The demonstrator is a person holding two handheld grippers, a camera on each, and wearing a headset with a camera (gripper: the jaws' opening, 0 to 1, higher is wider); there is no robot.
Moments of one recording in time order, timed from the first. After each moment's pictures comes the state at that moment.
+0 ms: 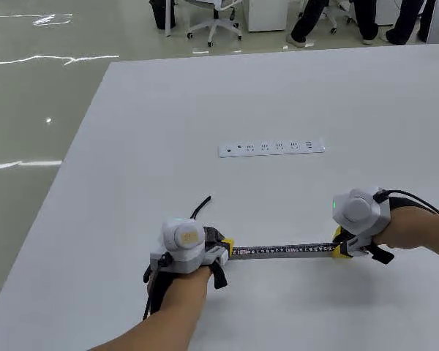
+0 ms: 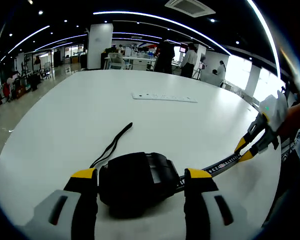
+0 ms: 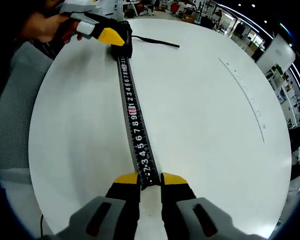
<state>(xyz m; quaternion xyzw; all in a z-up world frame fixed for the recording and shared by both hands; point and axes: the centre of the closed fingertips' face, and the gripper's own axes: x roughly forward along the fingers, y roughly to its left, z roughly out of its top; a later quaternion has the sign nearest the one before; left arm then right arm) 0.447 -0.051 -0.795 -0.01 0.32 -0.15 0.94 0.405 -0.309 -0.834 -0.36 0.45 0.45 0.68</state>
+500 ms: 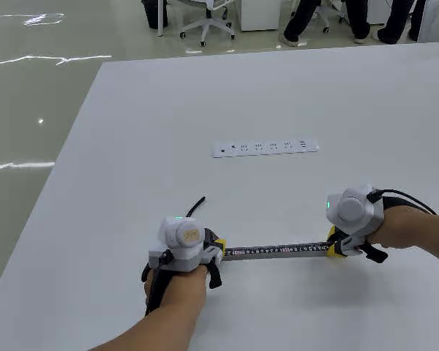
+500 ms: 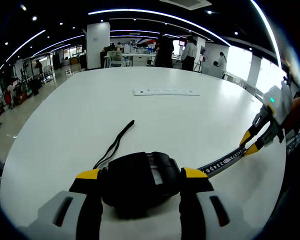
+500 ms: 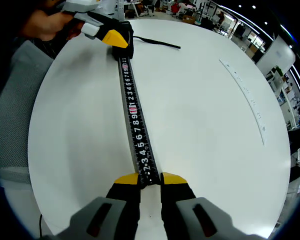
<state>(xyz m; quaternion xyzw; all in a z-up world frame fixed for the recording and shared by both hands) 0.447 -0.047 -0.797 0.03 0.33 -0.14 0.93 0.404 -0.306 -0.834 -0.37 0.44 0.46 0.68</state>
